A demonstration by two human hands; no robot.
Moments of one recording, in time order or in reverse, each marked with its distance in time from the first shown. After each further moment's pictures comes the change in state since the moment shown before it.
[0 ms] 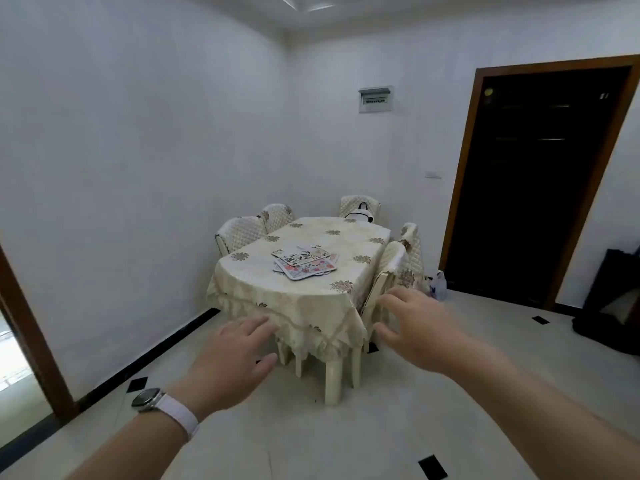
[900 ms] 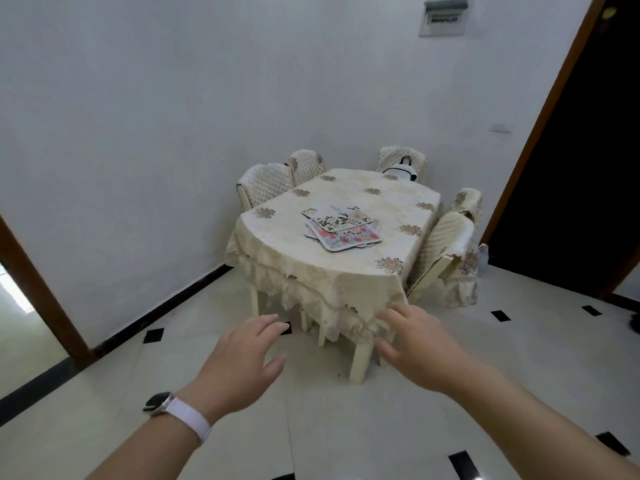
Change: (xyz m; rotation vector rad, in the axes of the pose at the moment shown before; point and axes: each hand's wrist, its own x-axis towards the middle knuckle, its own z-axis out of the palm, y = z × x) left_hand 0.119 -0.193 0.124 -0.122 -0.087 -0.139; right_hand 0.224 -0.054 0.170 0.042 -0.209 -0.072
